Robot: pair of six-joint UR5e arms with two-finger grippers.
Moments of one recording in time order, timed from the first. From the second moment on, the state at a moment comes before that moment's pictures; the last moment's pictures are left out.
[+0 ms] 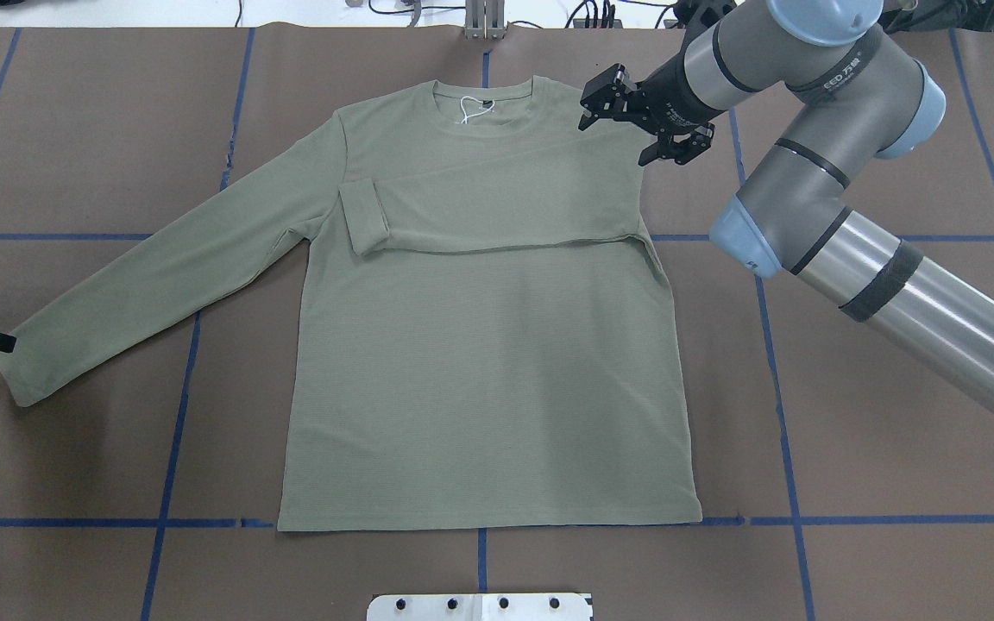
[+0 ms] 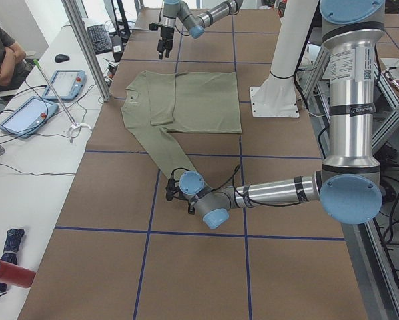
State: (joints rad) left arm -1.07 -1.49 -1.35 -2.64 -2.42 -0.81; right arm 0.90 -0.92 1.42 -0.97 2.17 1.47
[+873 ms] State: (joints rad) left arm -1.04 -1.49 -1.35 -2.64 -2.38 -0.81; right arm 0.87 -0.93 1.41 -0.97 2.13 1.47
